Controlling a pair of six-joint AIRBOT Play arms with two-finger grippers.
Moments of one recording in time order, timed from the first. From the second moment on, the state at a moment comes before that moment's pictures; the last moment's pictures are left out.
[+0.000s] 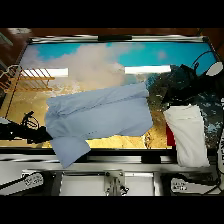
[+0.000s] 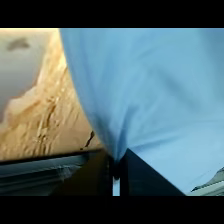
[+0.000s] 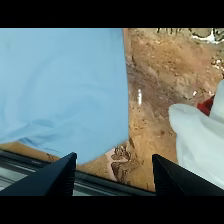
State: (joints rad) left arm 0.52 -1.30 0.66 1.08 -1.23 -1.09; right arm -0.17 -1.49 1.44 -1.16 1.53 1.37
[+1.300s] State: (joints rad) left arm 0.49 -1.25 0.74 1.03 -1.21 -1.06; right arm 0.08 -1.53 1.00 -1.16 1.25 1.66
